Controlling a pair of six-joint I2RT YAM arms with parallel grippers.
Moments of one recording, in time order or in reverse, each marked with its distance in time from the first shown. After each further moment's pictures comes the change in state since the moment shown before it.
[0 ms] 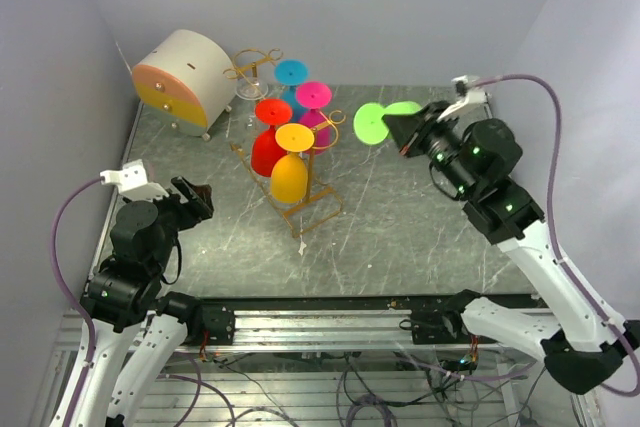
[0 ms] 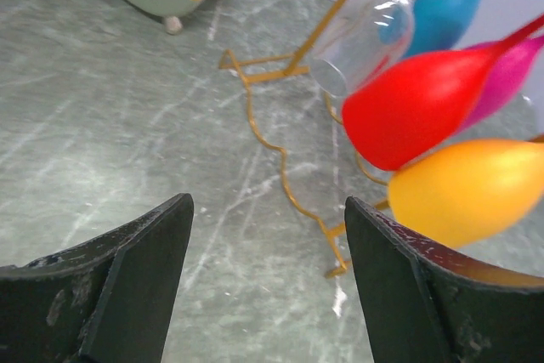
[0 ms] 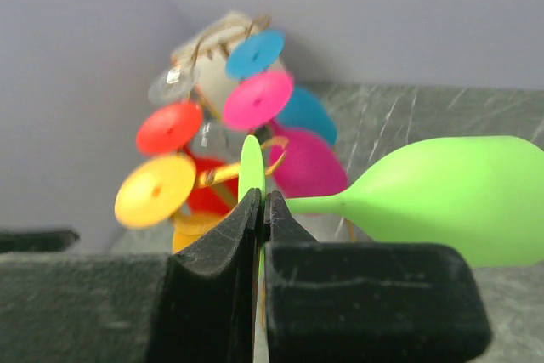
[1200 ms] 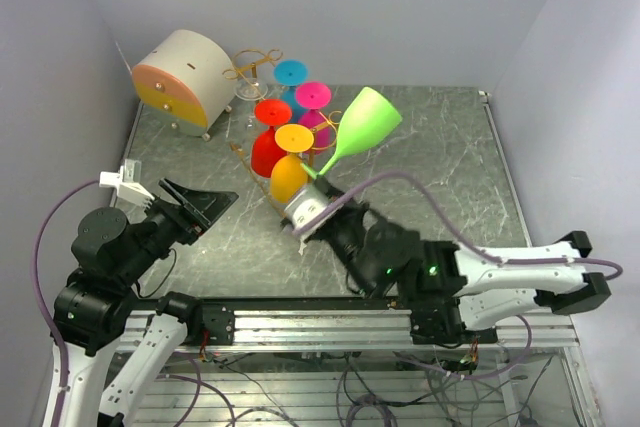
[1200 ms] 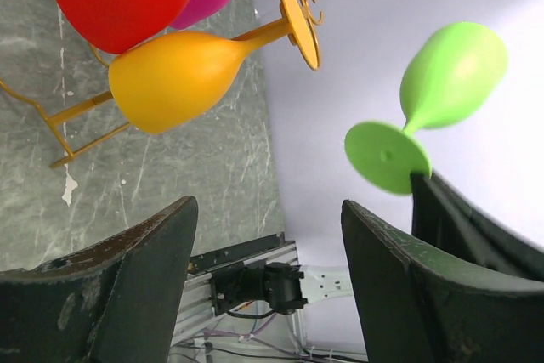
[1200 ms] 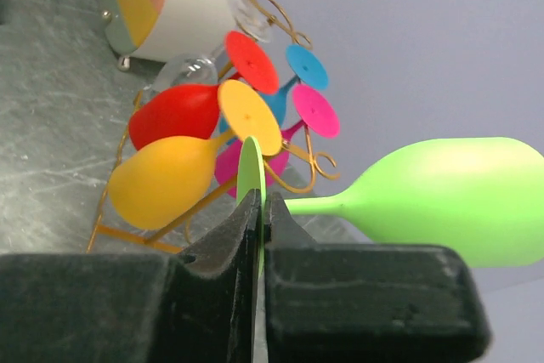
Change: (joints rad) left arm 0.000 0.023 0.245 -0.130 0.552 -0.556; right arm 1.020 0.241 0.134 0.114 0.987 -1.114
